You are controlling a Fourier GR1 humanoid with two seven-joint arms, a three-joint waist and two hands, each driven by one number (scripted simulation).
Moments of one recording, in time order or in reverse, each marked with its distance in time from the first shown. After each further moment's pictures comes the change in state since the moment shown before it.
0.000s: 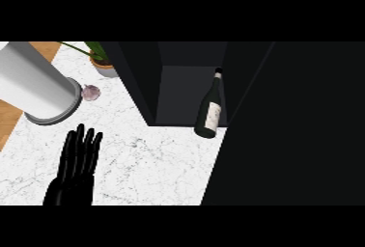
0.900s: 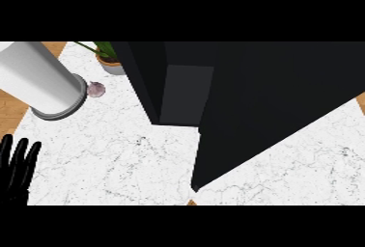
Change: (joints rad) left arm 0.219 0.198 0.287 -0.107 0.212 -0.259 -0.041; right arm -0.429 0.189 0.204 0.151 0.049 -0.319 0.231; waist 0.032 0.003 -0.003
